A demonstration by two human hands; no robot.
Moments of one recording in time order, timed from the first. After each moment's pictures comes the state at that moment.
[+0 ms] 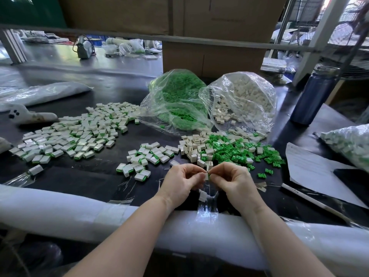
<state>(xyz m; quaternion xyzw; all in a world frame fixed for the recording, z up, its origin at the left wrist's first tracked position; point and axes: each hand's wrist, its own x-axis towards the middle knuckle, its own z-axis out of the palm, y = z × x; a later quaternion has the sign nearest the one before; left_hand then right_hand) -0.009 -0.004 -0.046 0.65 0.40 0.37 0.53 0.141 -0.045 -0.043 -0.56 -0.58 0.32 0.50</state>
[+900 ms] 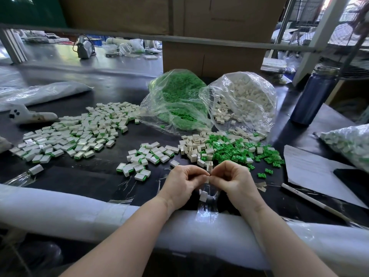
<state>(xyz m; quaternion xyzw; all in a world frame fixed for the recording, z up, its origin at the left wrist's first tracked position) -0.006 -0.007 -0.043 0.71 0.39 0.37 0.45 0.142 -0.045 -0.043 -0.55 -0.57 0.35 0.51</state>
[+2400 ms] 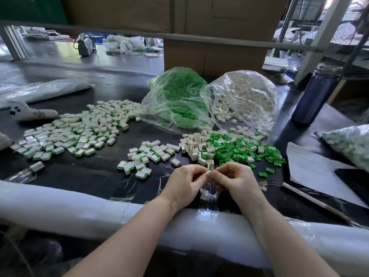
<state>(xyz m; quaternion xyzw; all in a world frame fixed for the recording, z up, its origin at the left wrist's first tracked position) -0.005 -0.013 -0.043 0.76 0.41 0.35 0.37 0.143 -0.045 -0.044 -0.55 -0.51 0.40 0.53</state>
